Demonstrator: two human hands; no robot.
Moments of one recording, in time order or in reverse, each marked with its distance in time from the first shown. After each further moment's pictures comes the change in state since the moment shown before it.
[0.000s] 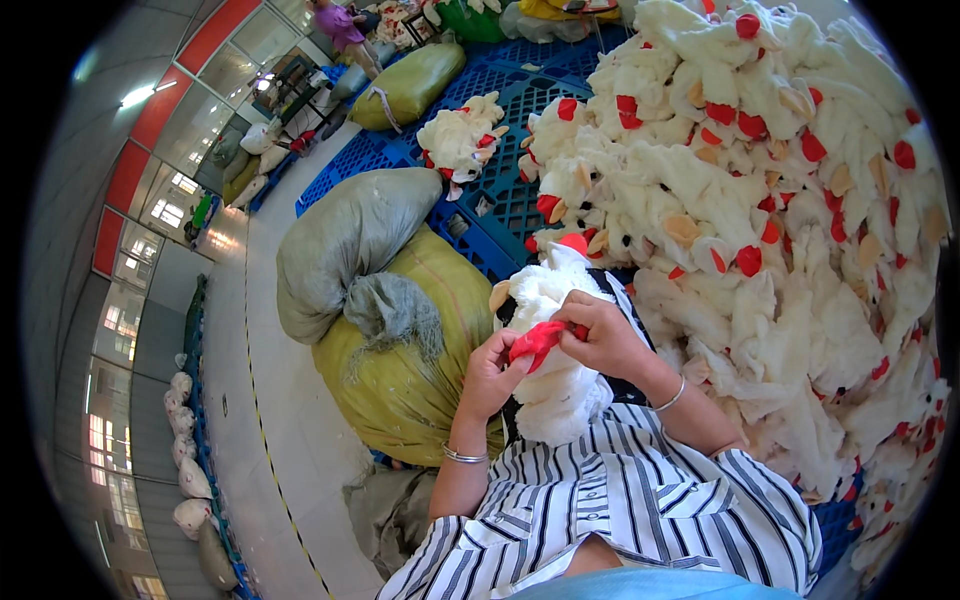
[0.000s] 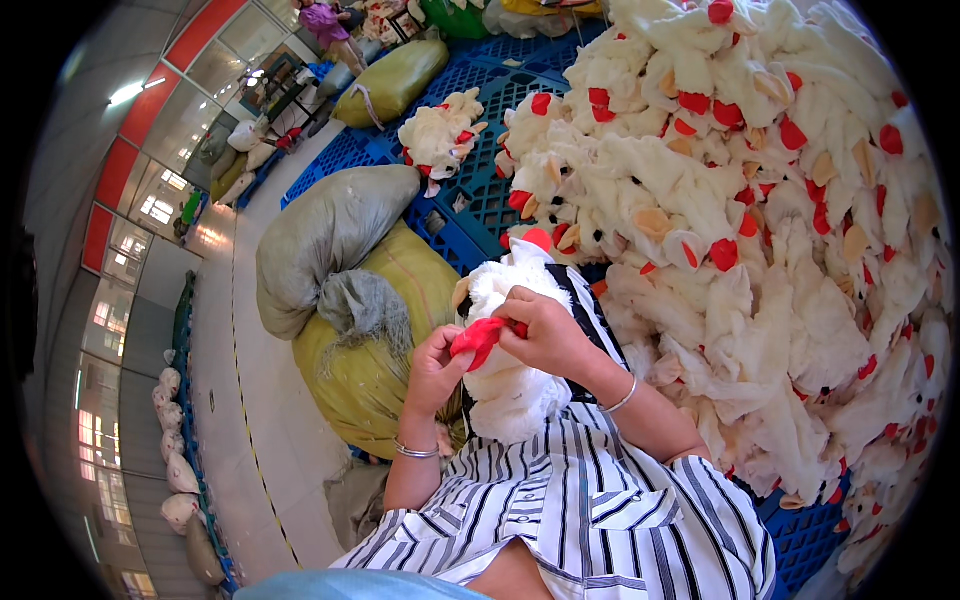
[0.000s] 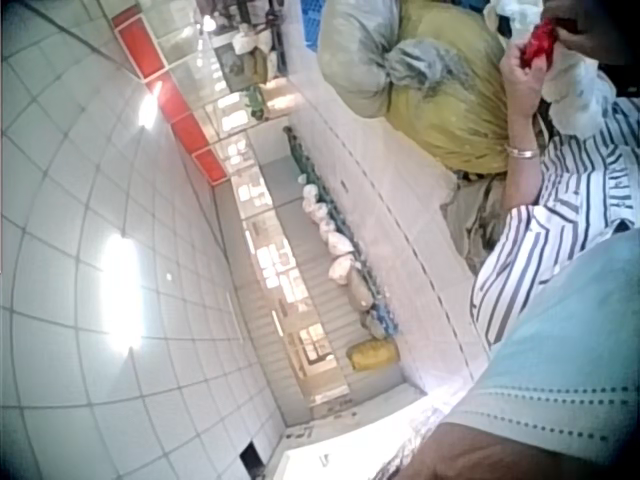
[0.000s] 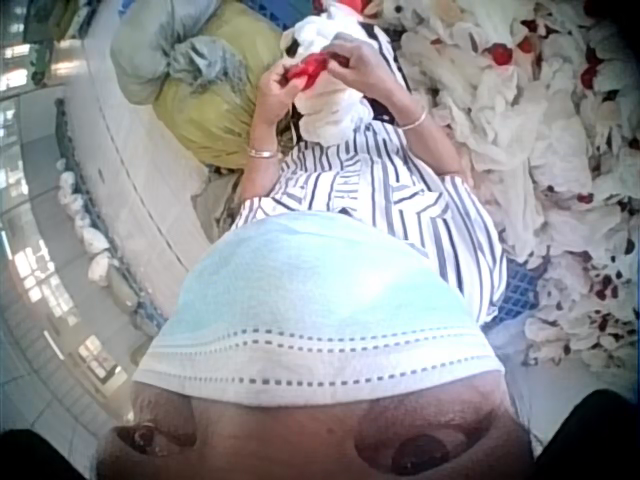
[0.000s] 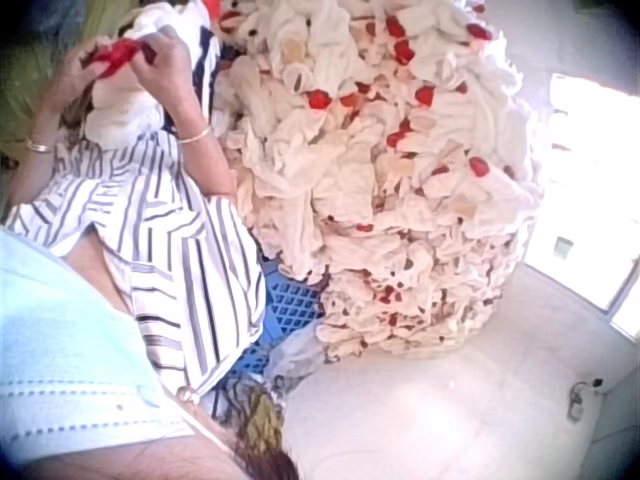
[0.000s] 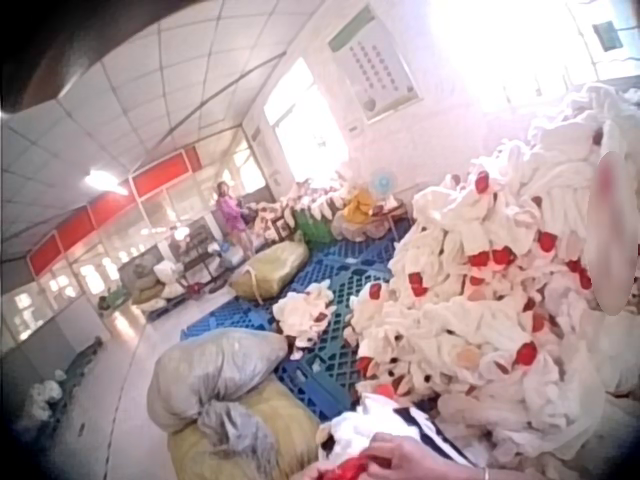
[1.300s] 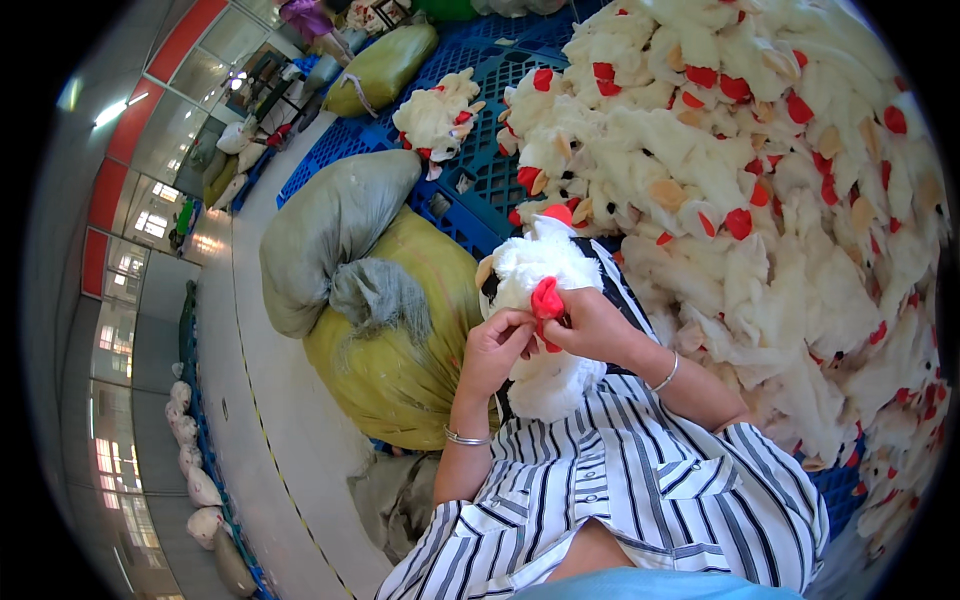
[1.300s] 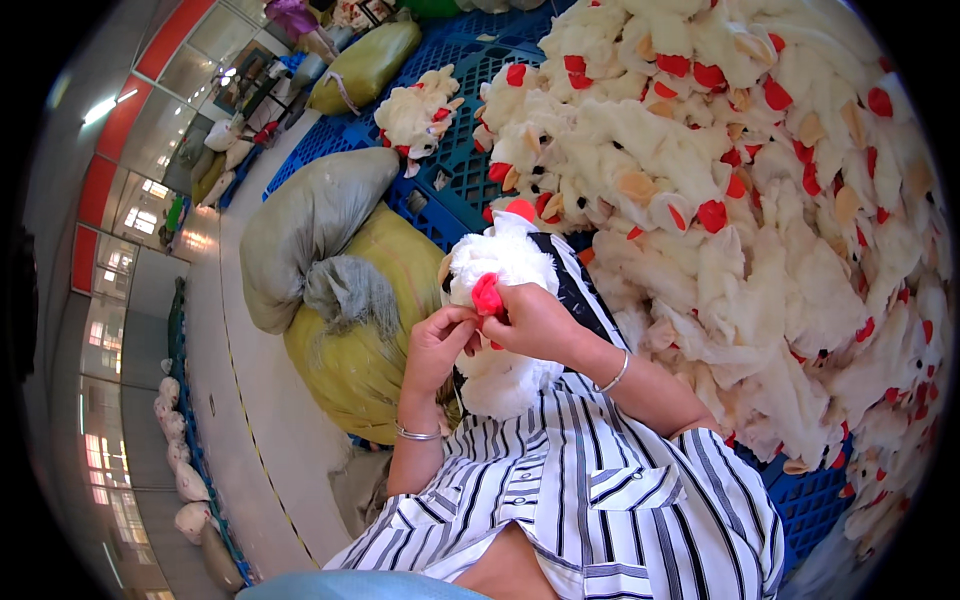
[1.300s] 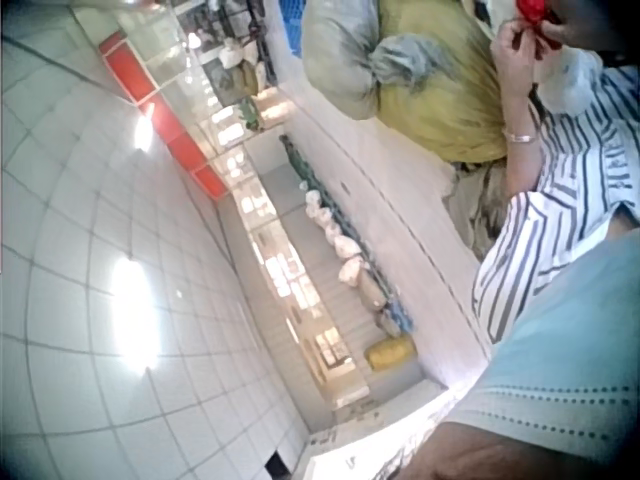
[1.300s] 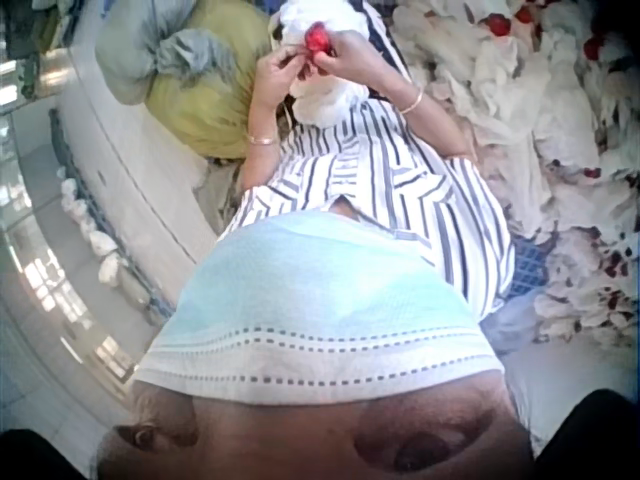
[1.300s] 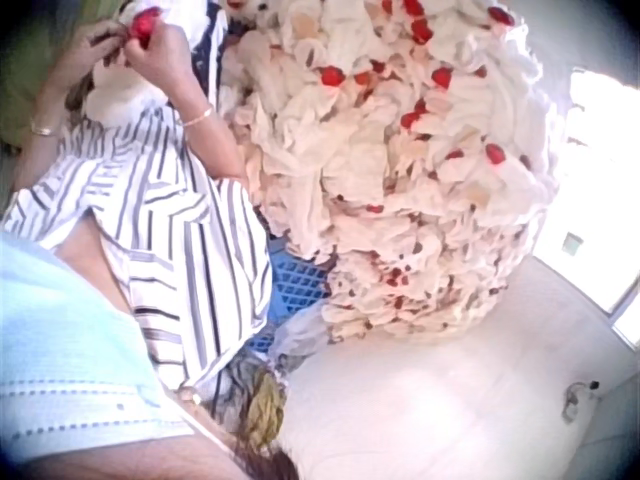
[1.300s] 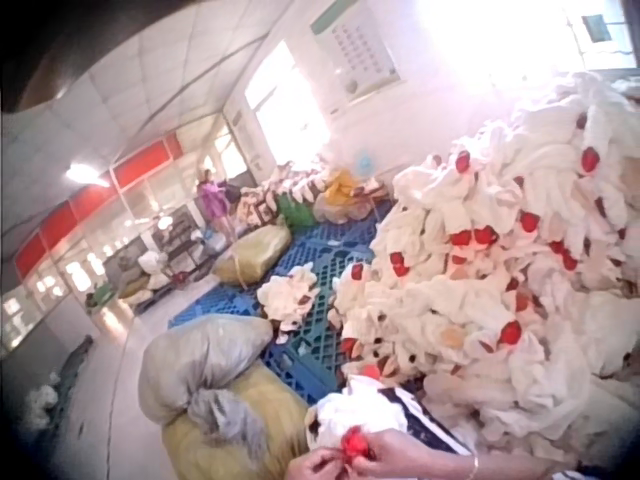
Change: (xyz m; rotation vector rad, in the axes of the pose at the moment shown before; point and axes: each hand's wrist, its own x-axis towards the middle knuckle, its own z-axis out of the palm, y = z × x) left_hand 0.005 -0.007 0.014 0.007 -0.032 -0.205; right_hand -0.014 0.008 0.010 -0.068 -0.081 0.228
